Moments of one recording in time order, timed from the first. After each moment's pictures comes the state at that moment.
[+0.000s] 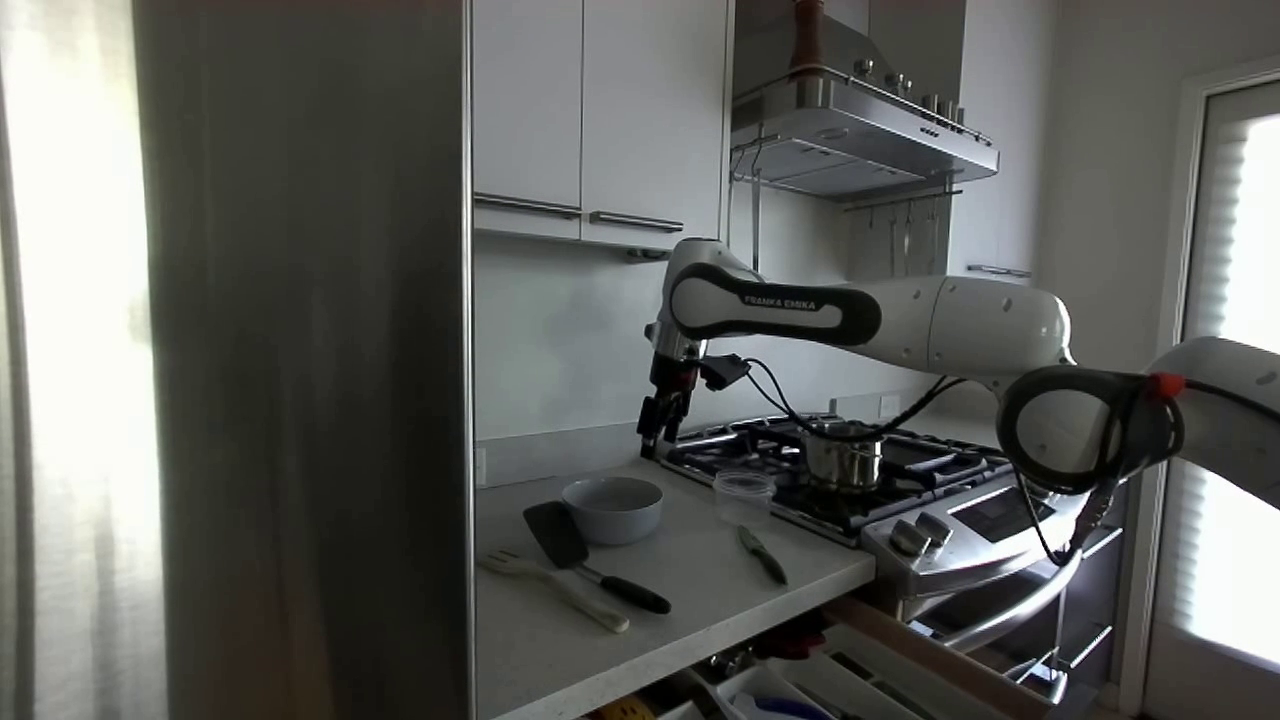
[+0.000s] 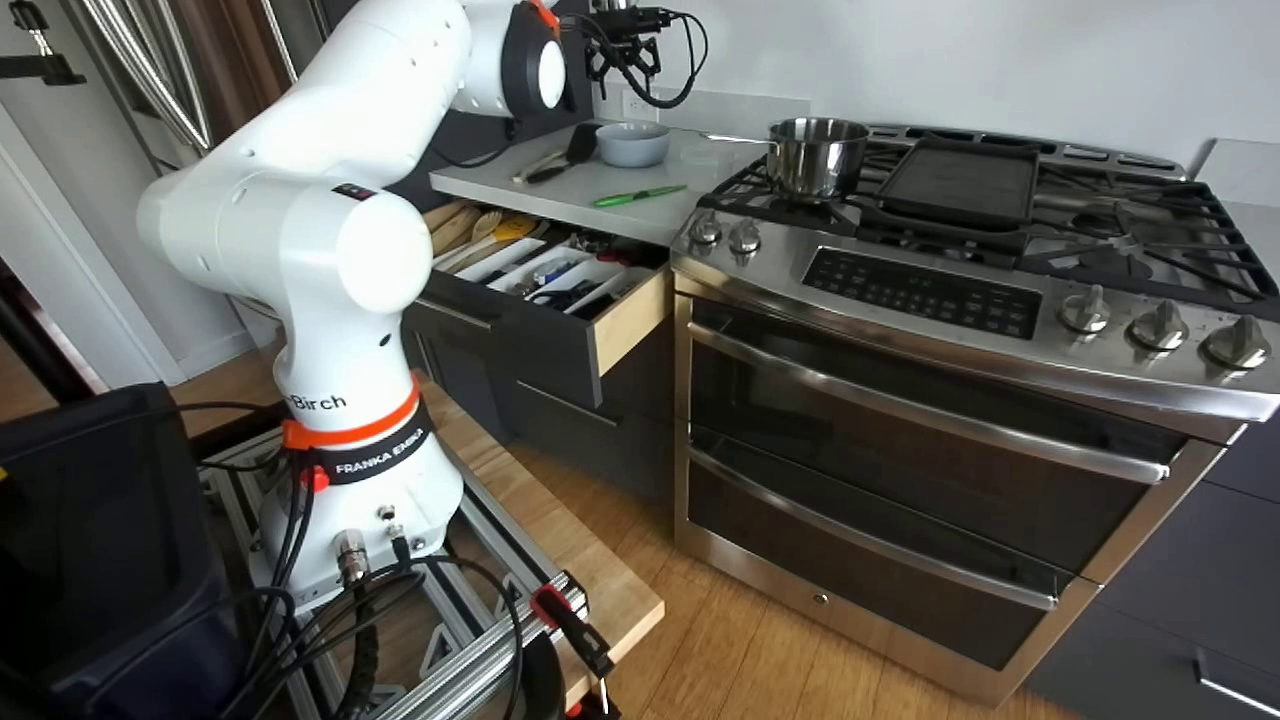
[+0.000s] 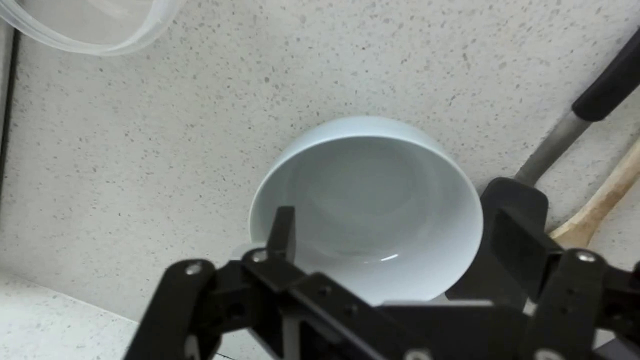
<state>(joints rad) 0.47 1.00 0.12 -0.45 -0.13 1.71 -0.27</state>
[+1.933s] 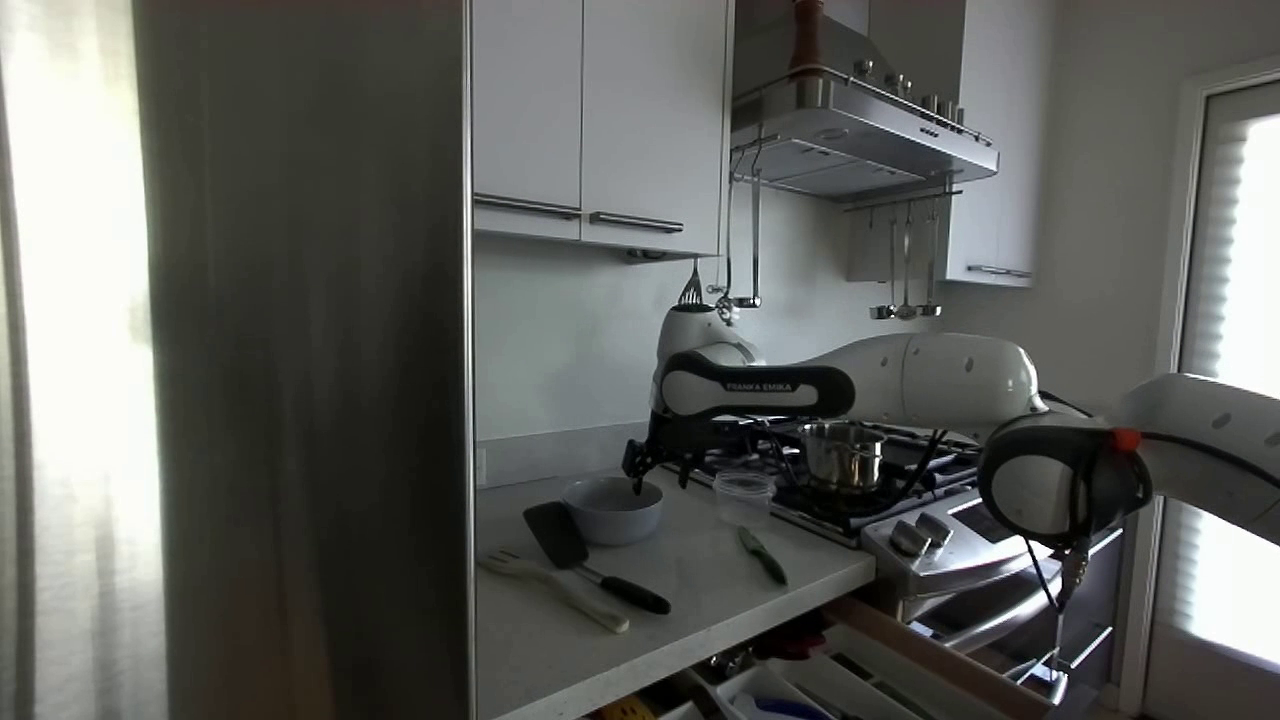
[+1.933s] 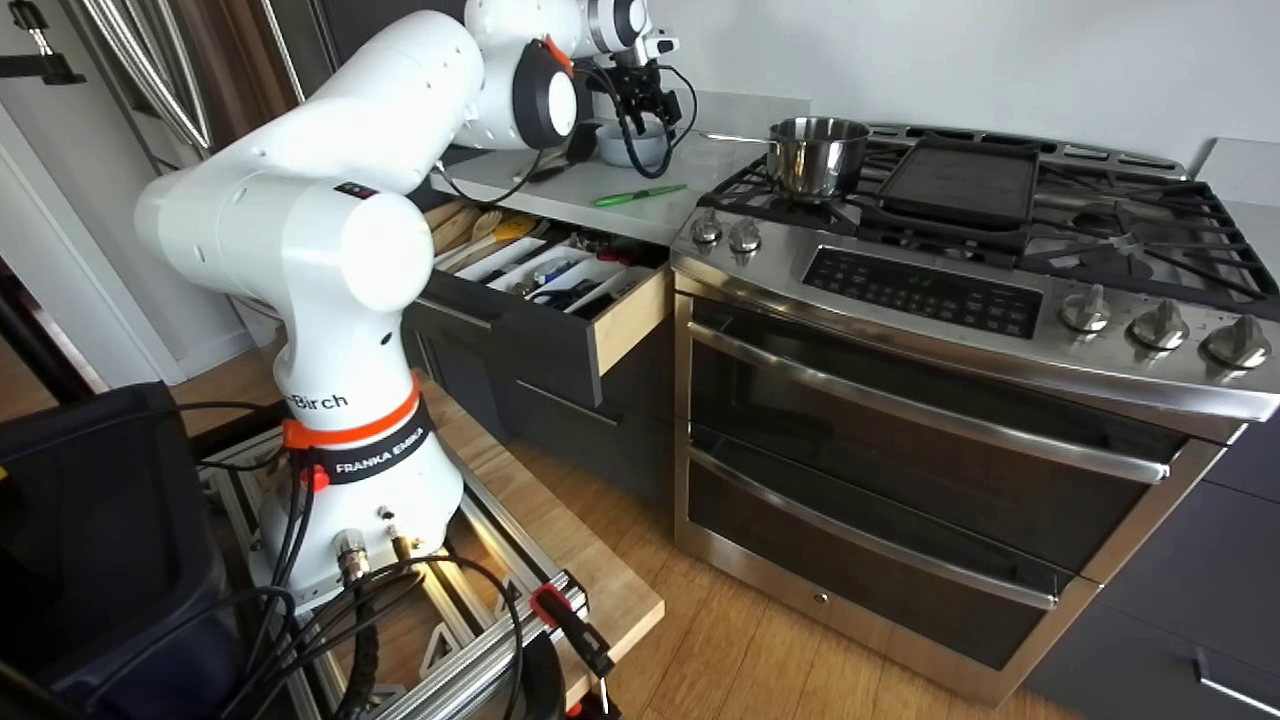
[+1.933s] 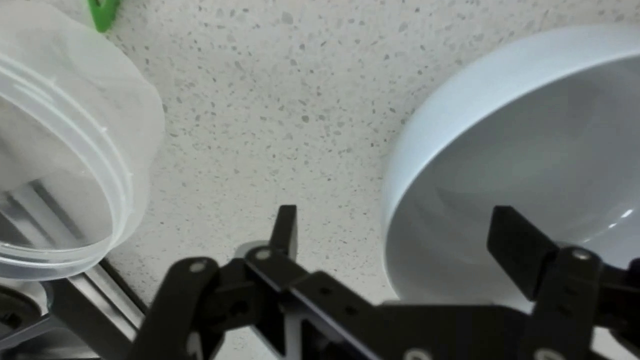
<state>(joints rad) 0.49 1.15 -0.03 -0.45 -0.14 1.93 0.43</state>
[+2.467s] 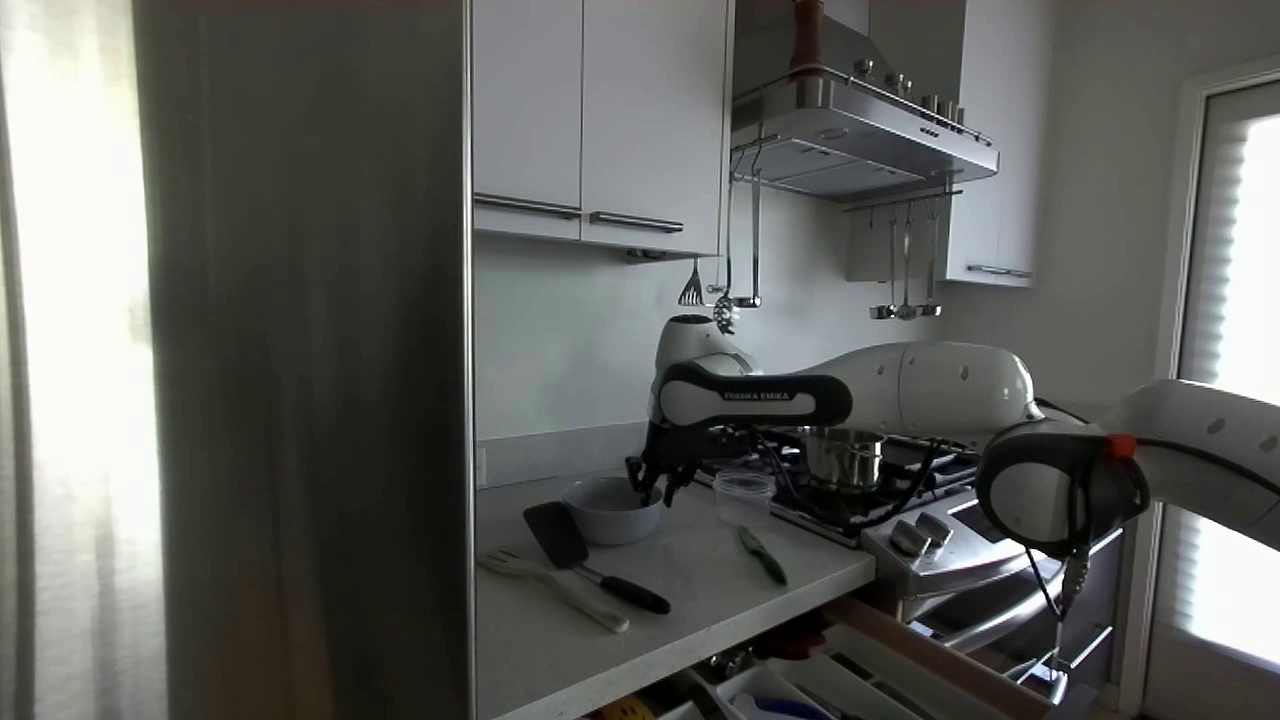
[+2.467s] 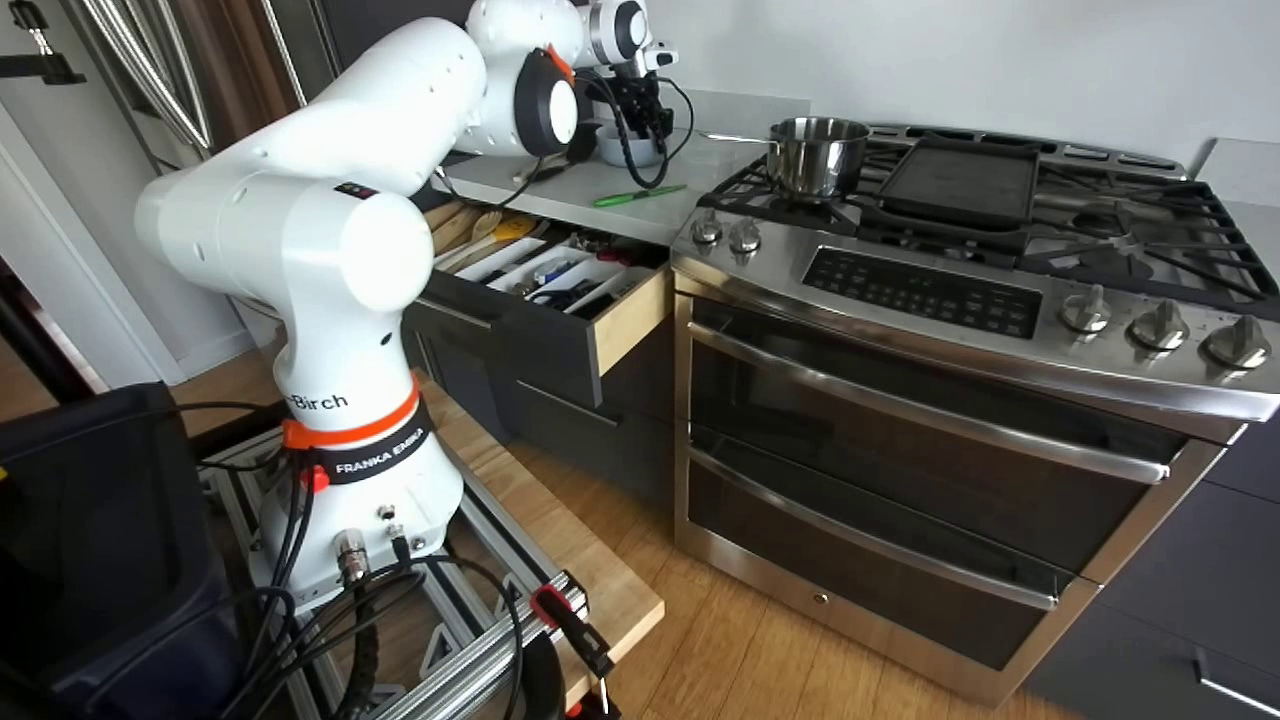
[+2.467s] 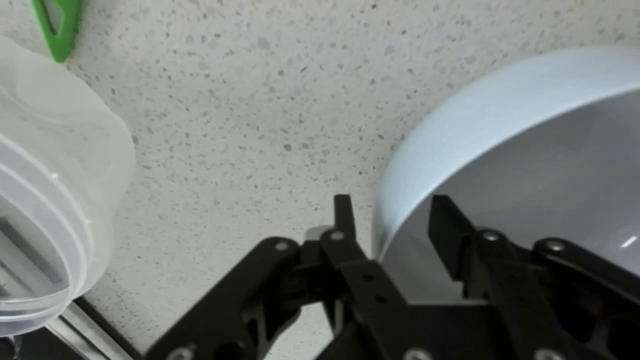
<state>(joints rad) 0.49 1.17 -0.02 -0.45 -0.12 1.94 0.45</state>
